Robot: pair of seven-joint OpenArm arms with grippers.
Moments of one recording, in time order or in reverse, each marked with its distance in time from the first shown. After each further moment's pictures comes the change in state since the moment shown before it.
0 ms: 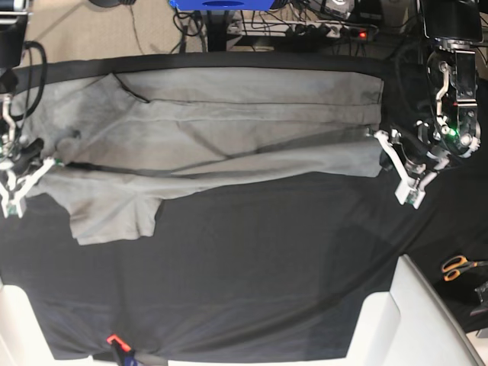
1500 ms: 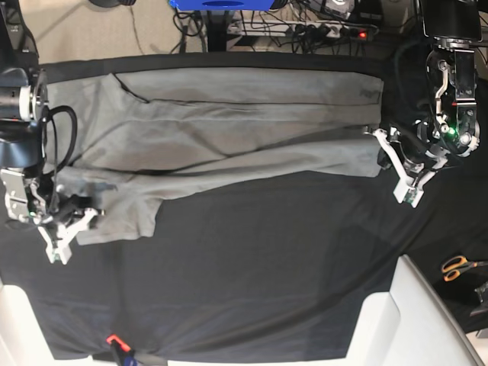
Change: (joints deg) left arm 0.0 -0.2 -0.3 0.0 0.1 -0.2 -0.1; right arm 30.4 -4.2 -9.2 -44.6 -0.1 10.0 16.1
